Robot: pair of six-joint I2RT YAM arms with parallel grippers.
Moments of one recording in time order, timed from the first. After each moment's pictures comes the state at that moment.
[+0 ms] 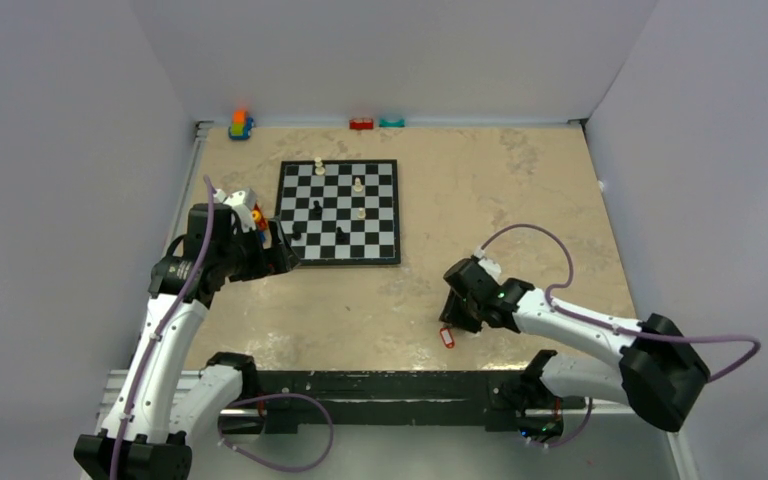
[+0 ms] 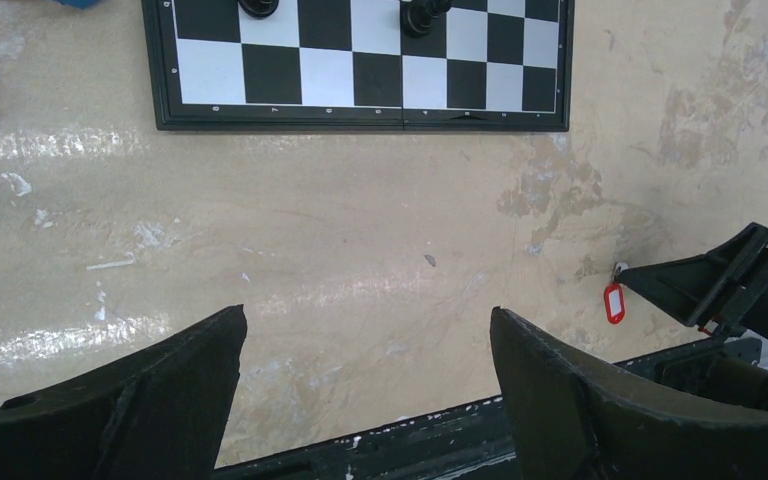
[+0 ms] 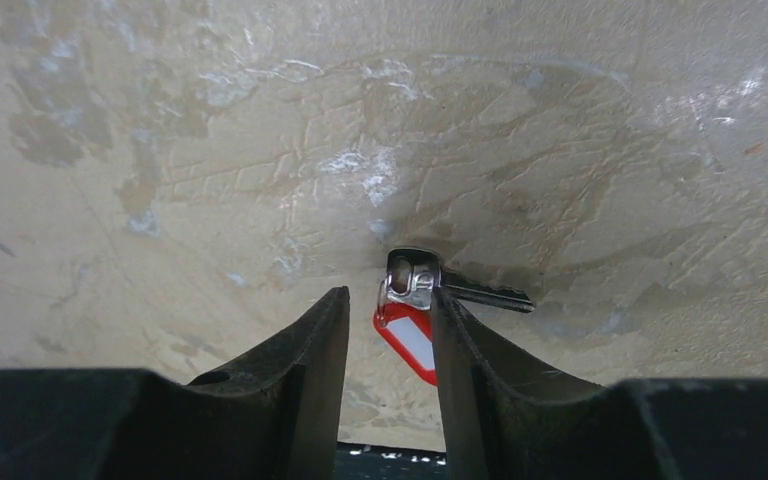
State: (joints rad) left arm -0.12 0.86 0.93 -0.90 0.23 -0.37; right arm 0.79 1.11 0.53 -0.52 0.17 1.14
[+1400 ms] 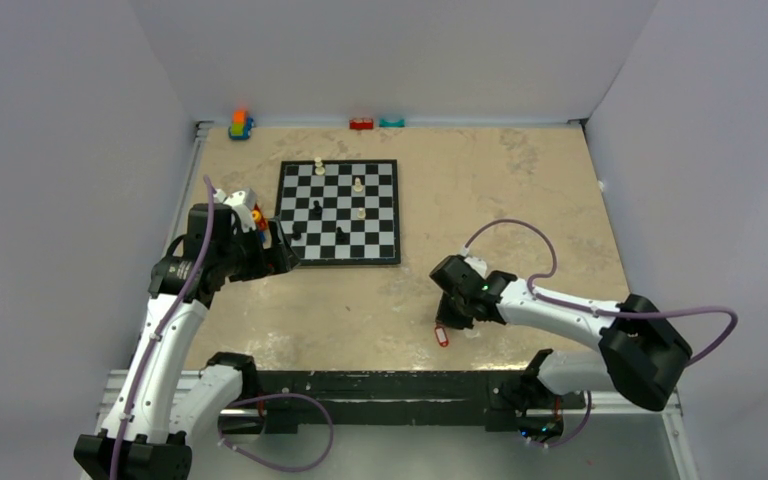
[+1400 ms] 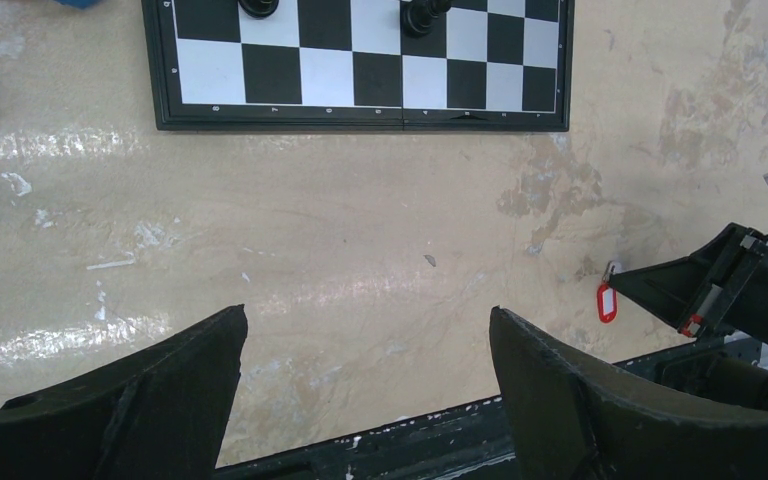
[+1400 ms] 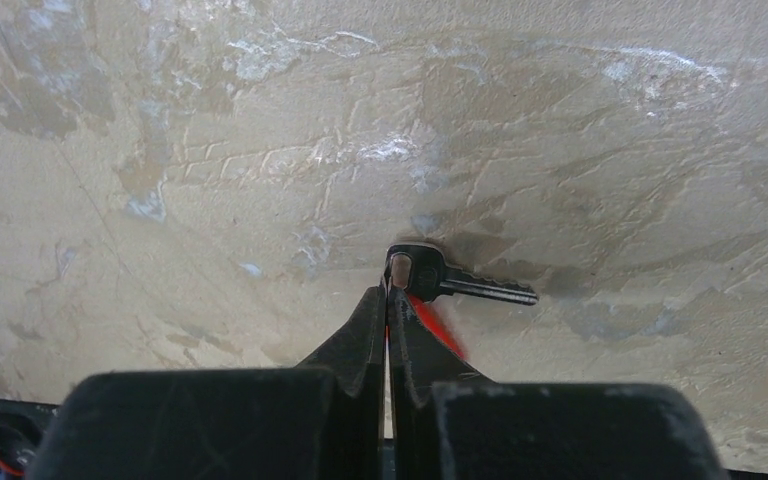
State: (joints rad) left arm -0.12 0.86 0.93 -0.90 0.23 -0.37; right arm 0.85 1.28 0.62 -0.53 0.14 1.12
